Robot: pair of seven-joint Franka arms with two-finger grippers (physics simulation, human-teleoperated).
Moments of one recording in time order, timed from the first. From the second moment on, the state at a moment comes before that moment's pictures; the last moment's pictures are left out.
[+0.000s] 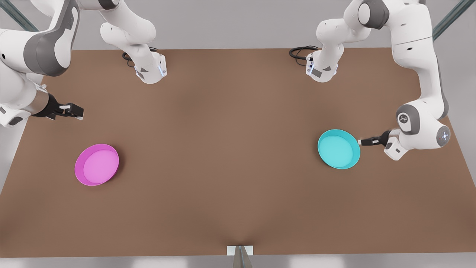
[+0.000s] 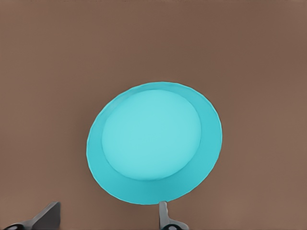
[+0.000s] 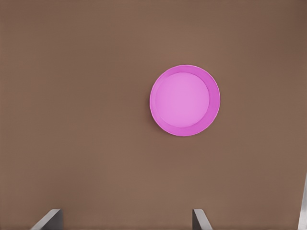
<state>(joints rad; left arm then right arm) 0.06 0.33 0.21 -1.91 -0.26 1.86 0.20 0.07 0.14 -0.12 -1.32 -0.06 1.30 -0.08</state>
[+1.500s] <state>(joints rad) 0.08 0.52 0.21 -2.04 -0.44 2.21 0.72 0.07 0.16 -0.12 -1.32 -0.06 1.30 -0.09</state>
